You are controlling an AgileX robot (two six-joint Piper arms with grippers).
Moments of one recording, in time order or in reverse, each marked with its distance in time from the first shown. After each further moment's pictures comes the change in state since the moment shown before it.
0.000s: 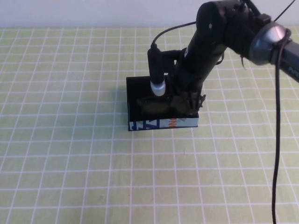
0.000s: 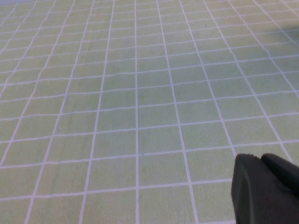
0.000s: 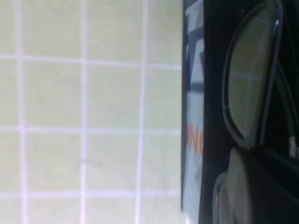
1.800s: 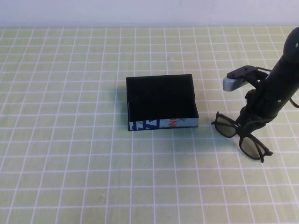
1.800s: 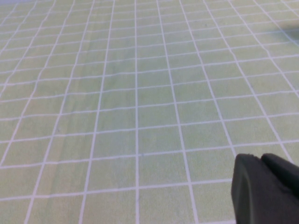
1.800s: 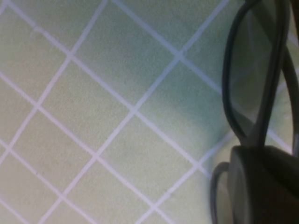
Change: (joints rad) right arm -0.342 -0.146 0.491 0.132 -0.037 0.542; left arm 0.000 0.000 0.000 0.000 0.000 0.000
